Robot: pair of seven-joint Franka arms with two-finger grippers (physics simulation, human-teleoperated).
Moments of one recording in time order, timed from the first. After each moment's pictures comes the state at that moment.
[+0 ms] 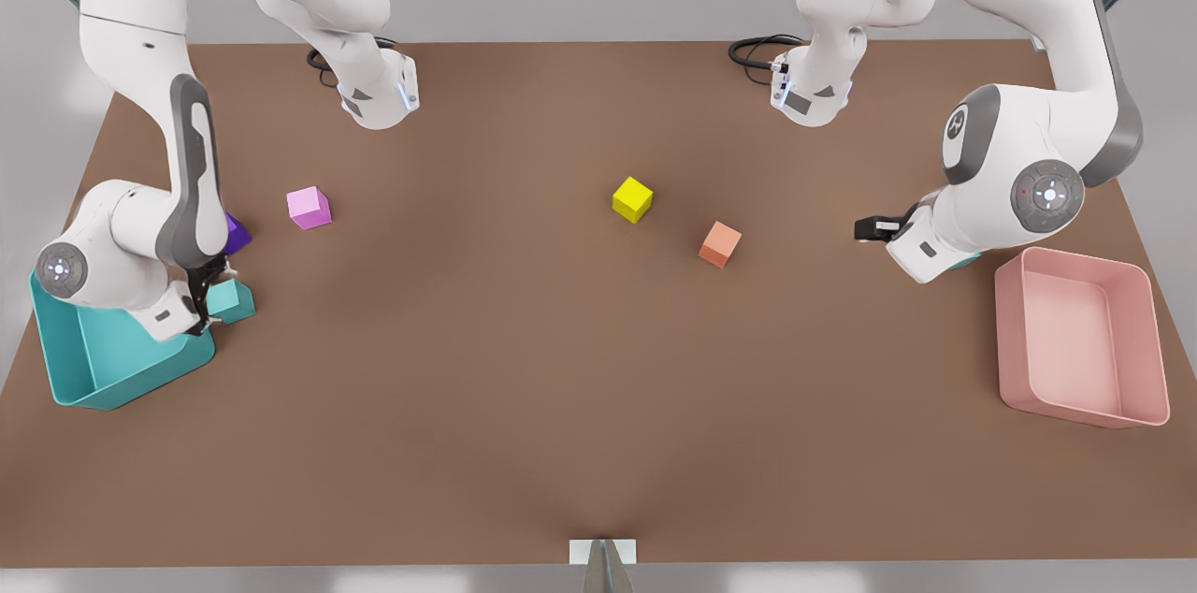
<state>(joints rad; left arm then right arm) -0.08 0.19 -0.06 -1.55 0.00 1.43 -0.07 -0.21 0.32 -0.05 -1.89 -0.04 1.99 -1.61</state>
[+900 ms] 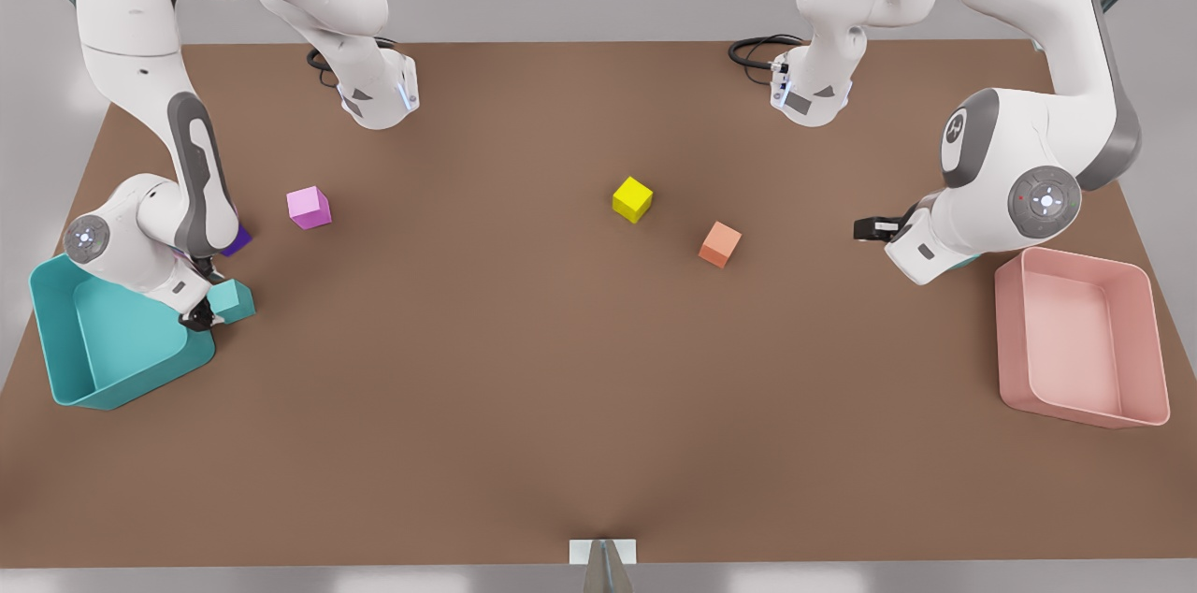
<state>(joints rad) -0.08 0.19 -0.06 -1.55 0.00 1.41 -0.07 -0.32 0.37 -0.06 -2.10 -0.03 2.43 -2.15</state>
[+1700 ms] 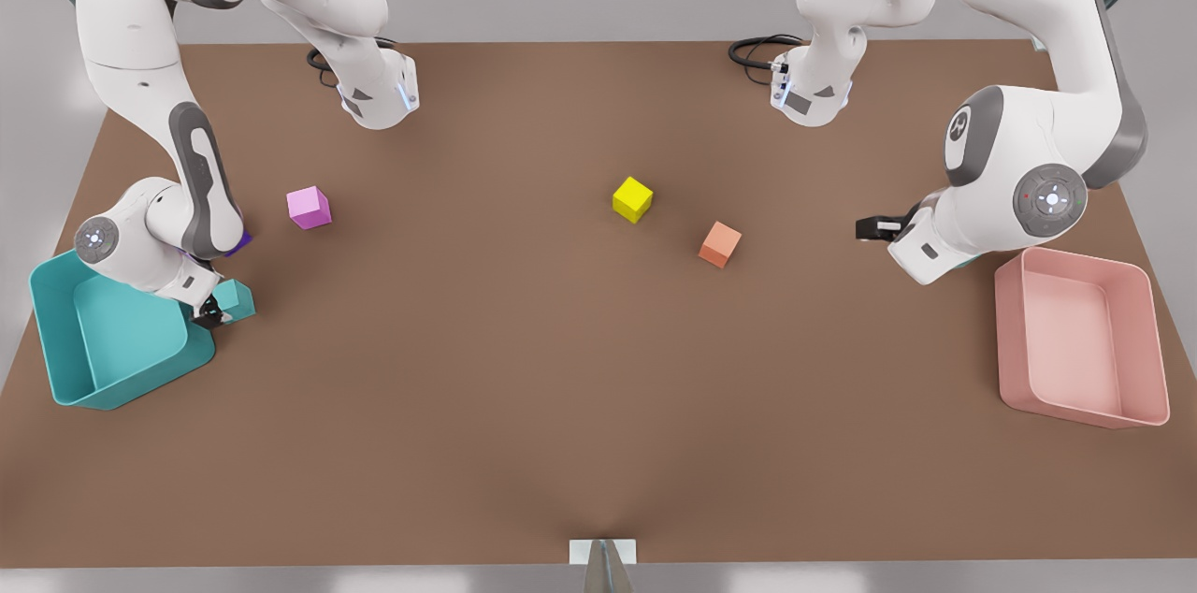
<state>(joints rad) -0.08 0.20 -0.06 -1.52 0.00 1.39 -0.08 -0.35 0.41 -0.05 -2.12 -0.03 2.49 -2.32</state>
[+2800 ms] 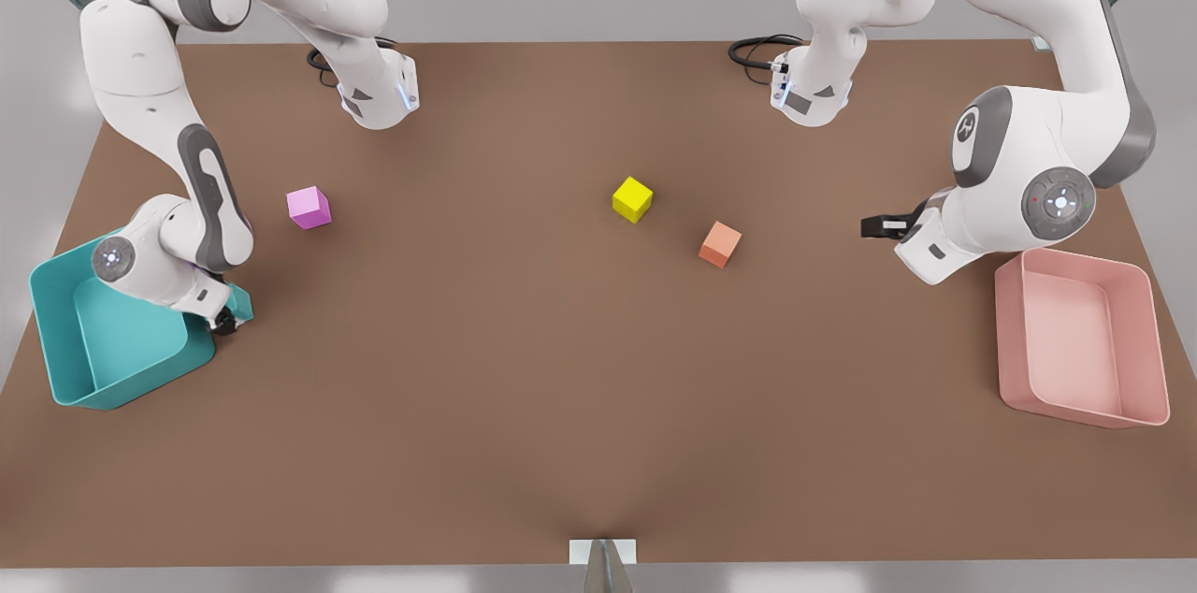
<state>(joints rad) -0.07 0.20 -0.06 -1.51 0.00 1.36 -0.10 -0.35 0.50 -0.02 -2.07 -0.04 2.50 -2.31</state>
